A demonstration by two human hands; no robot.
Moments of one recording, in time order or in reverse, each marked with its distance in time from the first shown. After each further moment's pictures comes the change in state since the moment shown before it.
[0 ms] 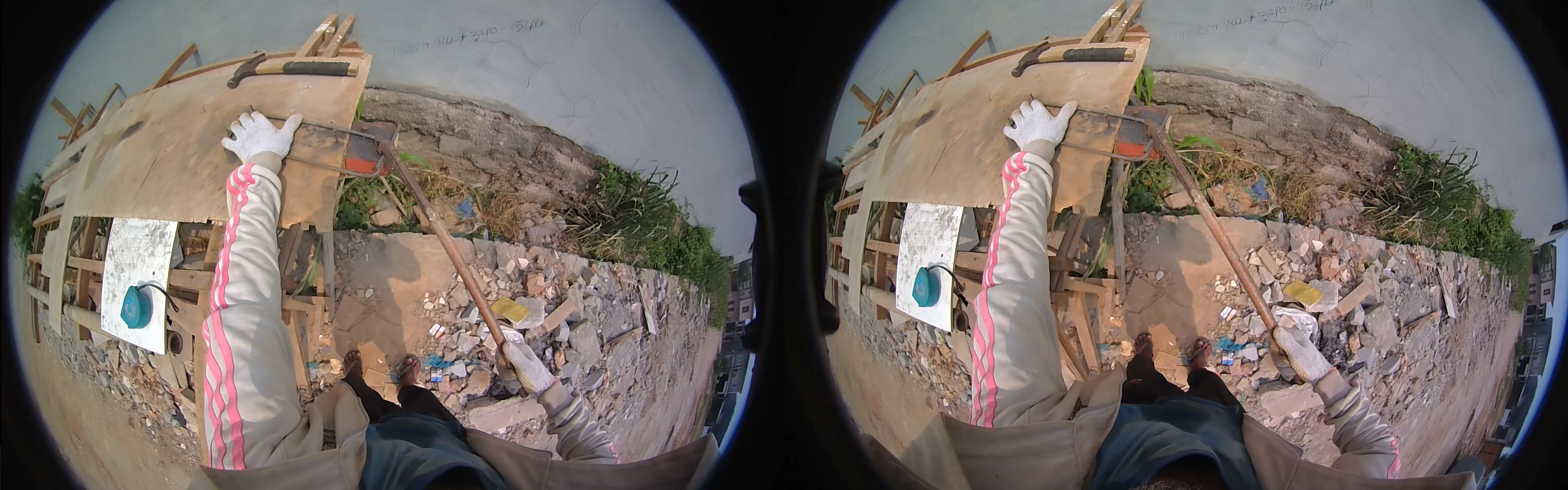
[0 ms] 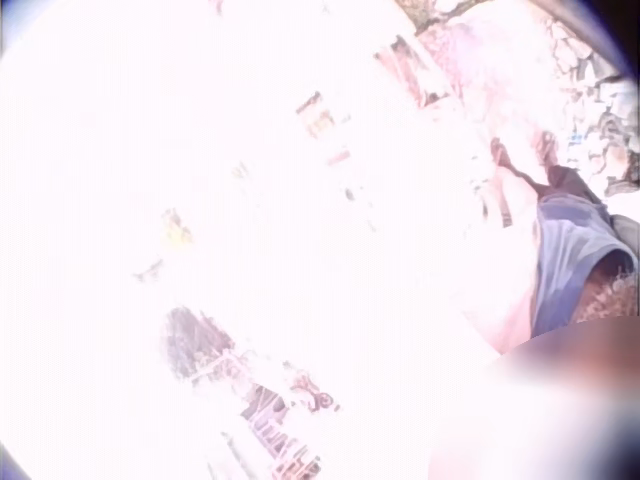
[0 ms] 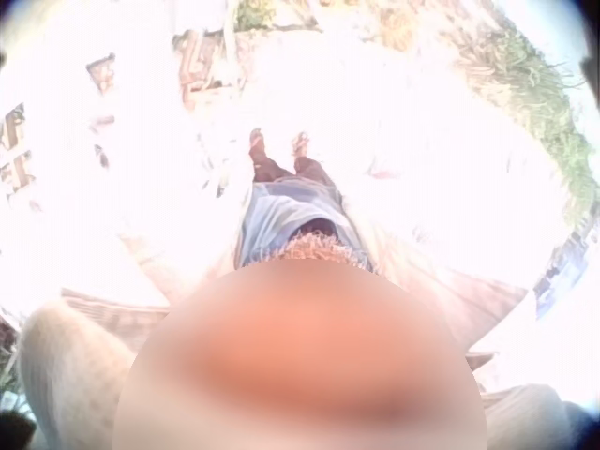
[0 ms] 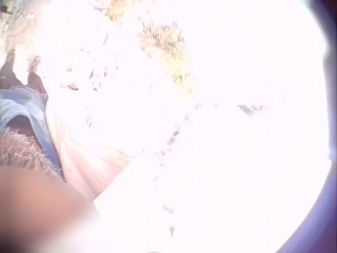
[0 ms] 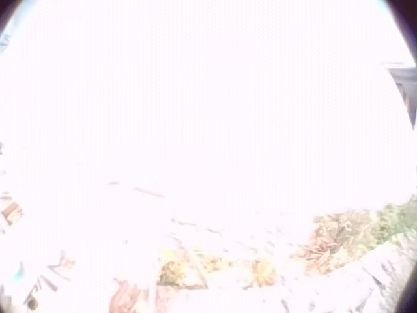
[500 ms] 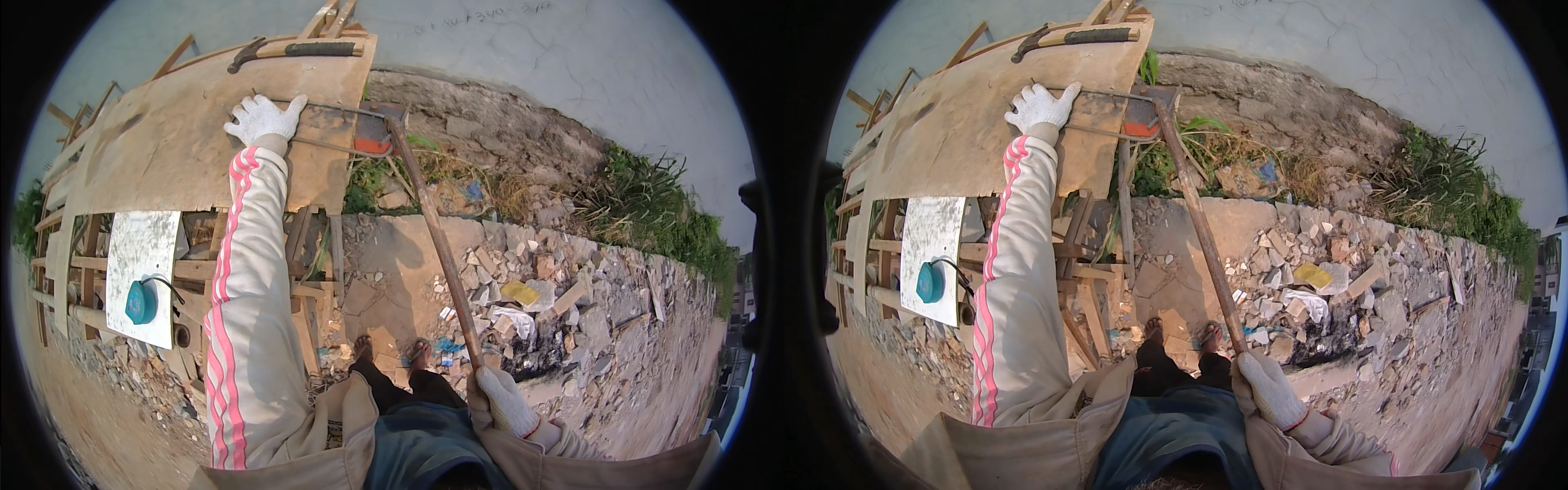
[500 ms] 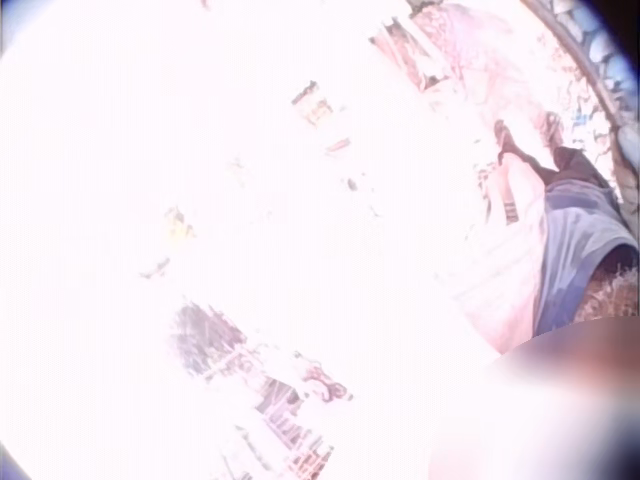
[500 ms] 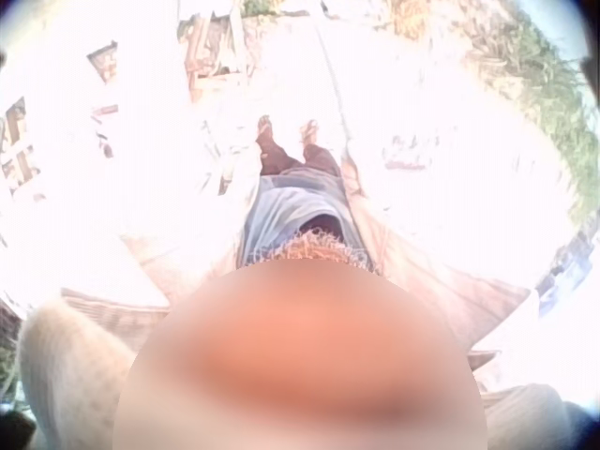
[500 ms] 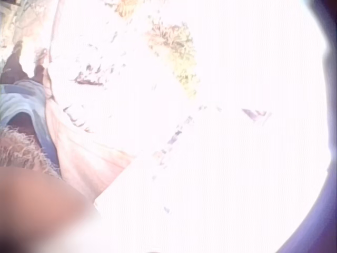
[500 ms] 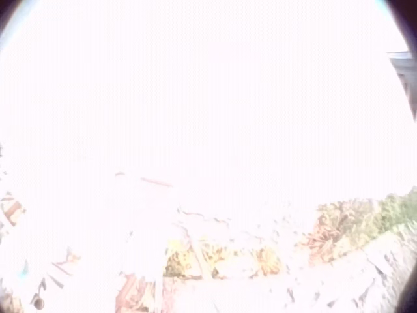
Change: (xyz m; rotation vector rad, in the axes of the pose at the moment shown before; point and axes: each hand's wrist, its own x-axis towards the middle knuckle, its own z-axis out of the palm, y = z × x) left_hand 0.000 0.003 0.002 0.009 -0.005 0.001; right_hand -0.043 0.004 0.142 0.326 0.019 0.086
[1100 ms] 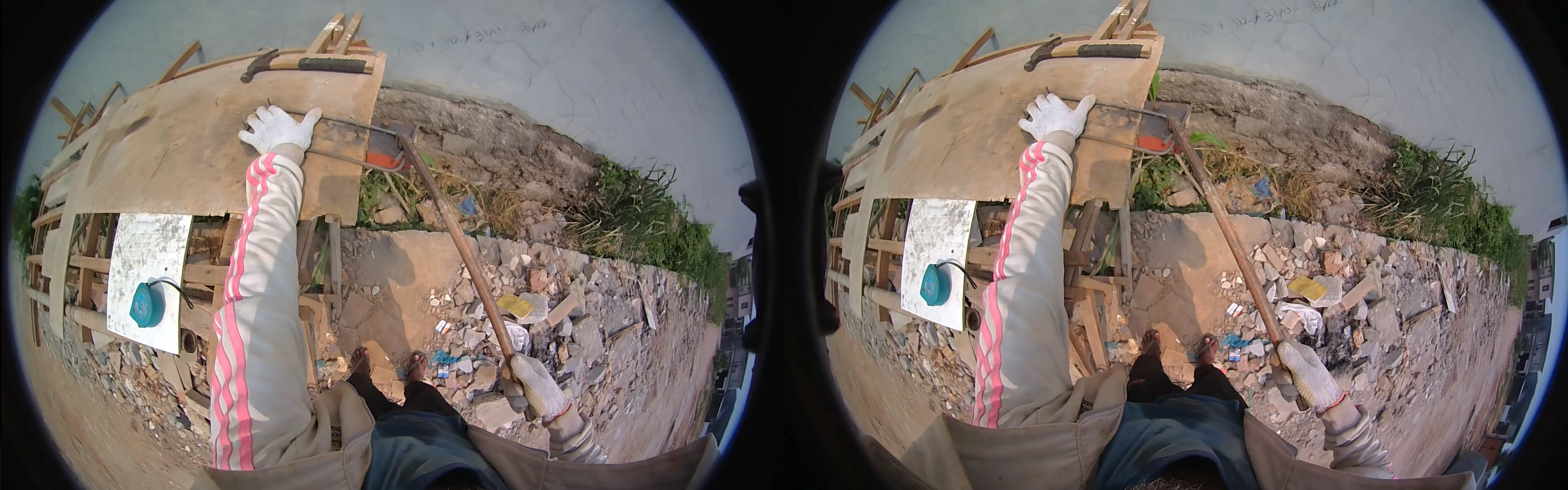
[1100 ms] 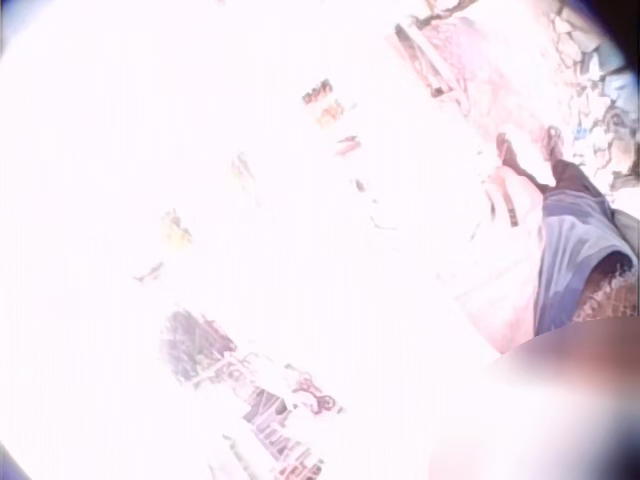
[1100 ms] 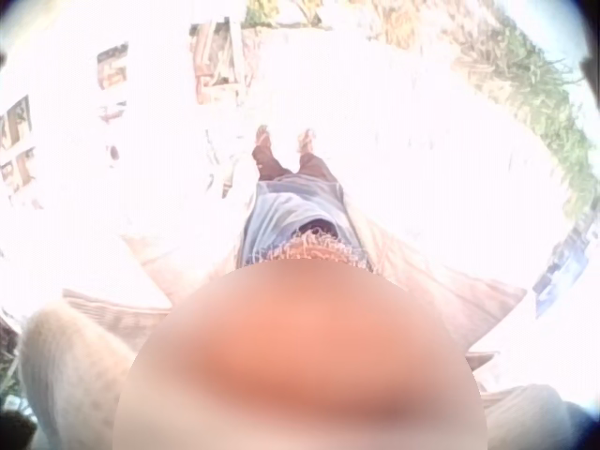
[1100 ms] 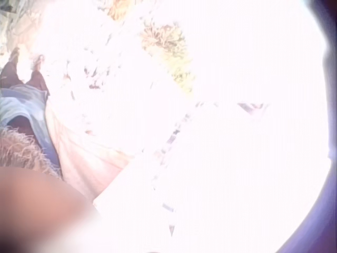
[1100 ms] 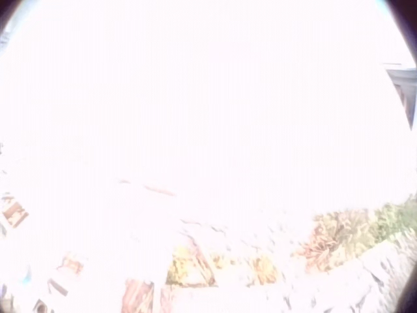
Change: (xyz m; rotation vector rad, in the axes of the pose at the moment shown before) left_hand 0.001 0.000 -0.008 -0.016 -0.038 -0.023; right_hand -0.020 -0.041 -0.028 -0.170 0.032 -0.087
